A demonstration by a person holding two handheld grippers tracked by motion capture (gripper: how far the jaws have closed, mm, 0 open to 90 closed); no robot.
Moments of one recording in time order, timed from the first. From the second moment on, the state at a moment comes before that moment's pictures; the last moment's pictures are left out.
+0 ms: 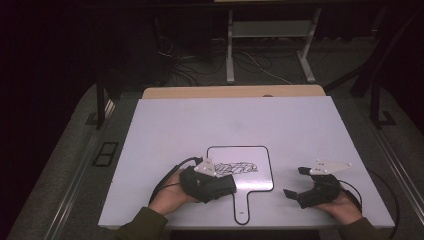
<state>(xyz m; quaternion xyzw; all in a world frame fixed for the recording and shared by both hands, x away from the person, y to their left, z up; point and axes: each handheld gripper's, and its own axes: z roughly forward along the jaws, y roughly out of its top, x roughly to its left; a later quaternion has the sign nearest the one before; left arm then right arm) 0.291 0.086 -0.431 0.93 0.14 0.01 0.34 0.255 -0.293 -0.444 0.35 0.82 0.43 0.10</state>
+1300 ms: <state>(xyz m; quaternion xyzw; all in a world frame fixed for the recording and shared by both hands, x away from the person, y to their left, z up) 0.347 0.068 -0.403 0.91 0.24 0.03 0.34 0.257 -0.296 -0.446 0.36 0.82 0.43 0.10</state>
